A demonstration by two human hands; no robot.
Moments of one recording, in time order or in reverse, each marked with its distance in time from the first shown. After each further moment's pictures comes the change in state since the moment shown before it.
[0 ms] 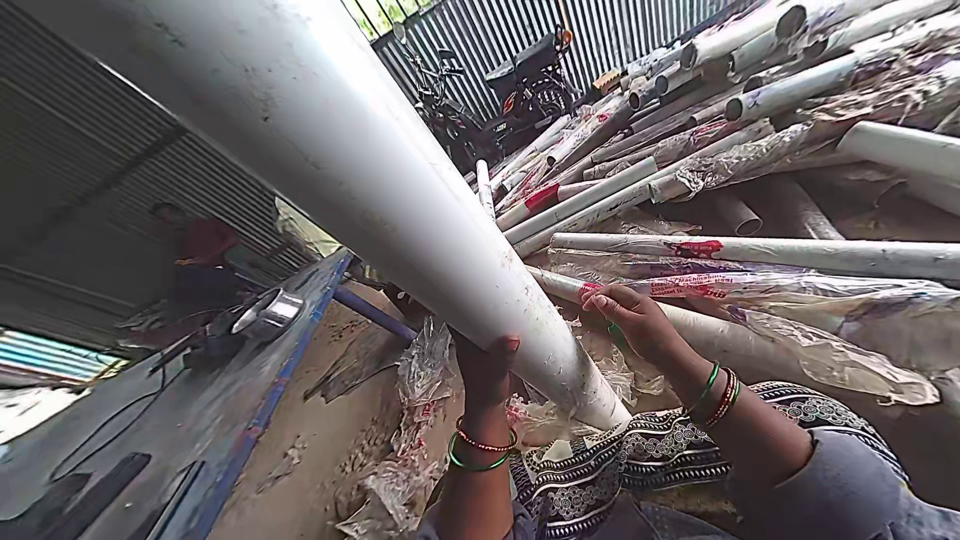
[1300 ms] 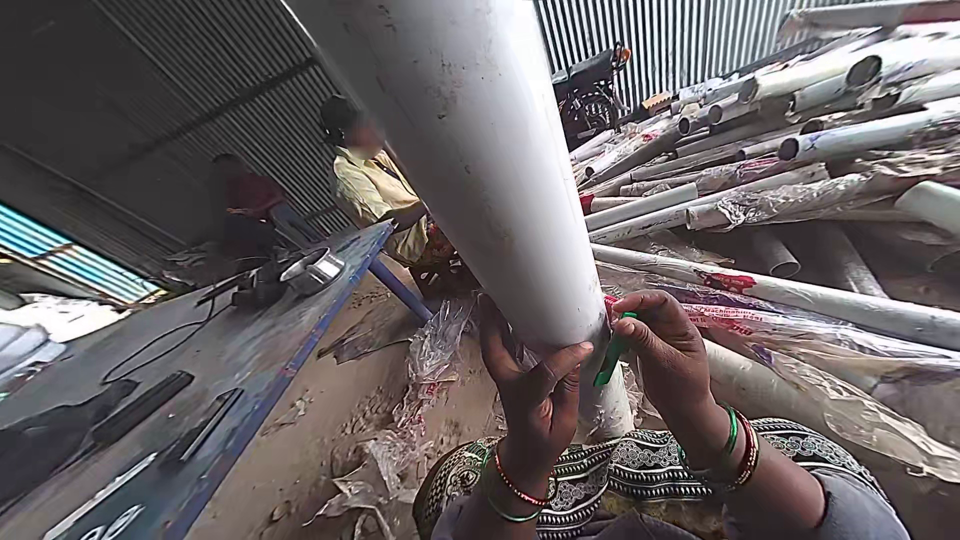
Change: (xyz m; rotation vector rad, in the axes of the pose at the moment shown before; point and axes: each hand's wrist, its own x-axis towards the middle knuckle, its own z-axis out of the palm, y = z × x) left_hand -0.034 0.042 0.002 0.367 -0.020 0.600; right_hand -0.026 -0.043 0.055 0.549 -0.050 -0.601
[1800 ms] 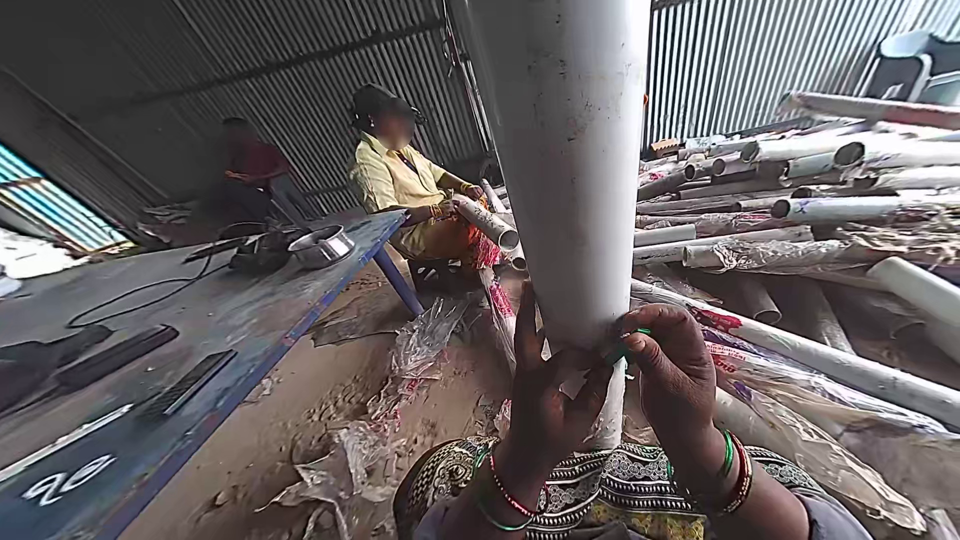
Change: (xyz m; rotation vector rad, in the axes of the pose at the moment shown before) left_hand 0.002 0.012 -0.019 -0.114 -0.079 -0.115; right_hand 0.004 -0.019 0.034 -0.089 -0.101 -0.122
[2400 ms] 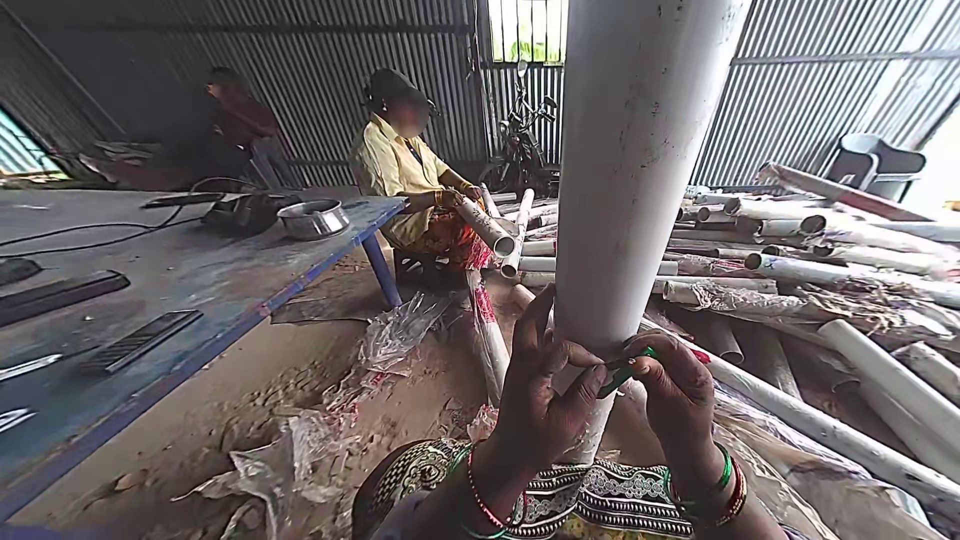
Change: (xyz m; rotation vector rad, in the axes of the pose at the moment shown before) left_hand 0.013 0.015 -0.020 -0.191 0.039 -0.109; right_hand 0.005 -0.005 -0.013 -0.321 -0.187 -0.052
